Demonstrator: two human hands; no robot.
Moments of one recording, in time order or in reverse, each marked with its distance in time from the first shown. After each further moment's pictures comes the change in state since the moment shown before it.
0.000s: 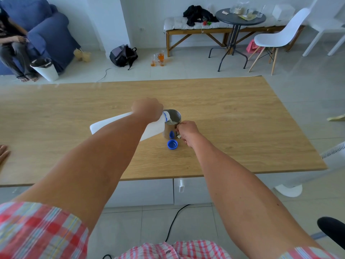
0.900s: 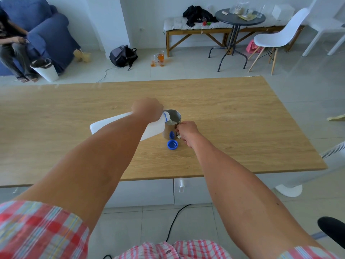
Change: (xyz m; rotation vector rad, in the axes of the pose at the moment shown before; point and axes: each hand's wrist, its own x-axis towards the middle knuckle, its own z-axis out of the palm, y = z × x) left_hand 0.001 -0.001 0.000 -0.015 0.016 -0.004; right_hand -0.003 -0.003 -0.001 -0.002 -0.008 0.013
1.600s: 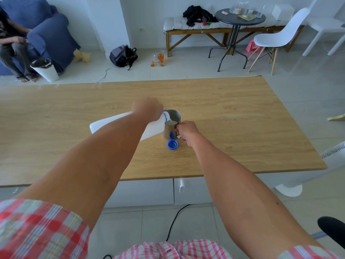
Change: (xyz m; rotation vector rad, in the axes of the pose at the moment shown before) left_hand -0.002 0.001 -0.001 -0.076 0.002 -0.046; right_hand 0.003 0.002 0.001 -0.010 -0.002 -0.011
